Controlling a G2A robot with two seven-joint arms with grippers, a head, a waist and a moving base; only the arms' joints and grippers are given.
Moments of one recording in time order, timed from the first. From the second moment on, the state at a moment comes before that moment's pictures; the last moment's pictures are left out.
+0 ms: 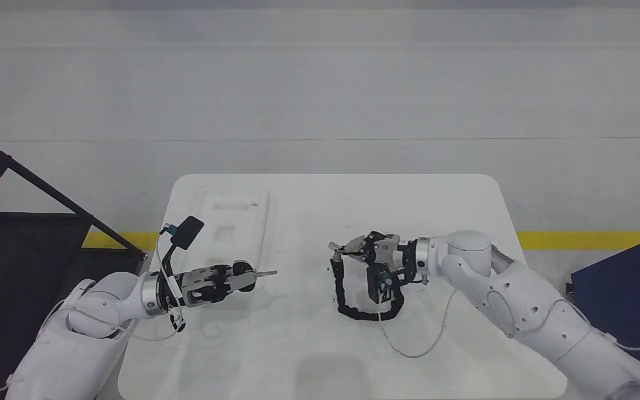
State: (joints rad) left arm 1.50 -0.81 -1.46 -1.70 -0.33 -0.83 -0.99; right arm -0.78 -0.90 0.59 -1.40 -1.99 -0.40 -0.67
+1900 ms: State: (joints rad) left arm 1.50 -0.81 -1.46 -1.70 -0.33 -0.83 -0.99; right arm -1.08 -0.75 0.92 -1.78 -2.83 0.33 -0.76
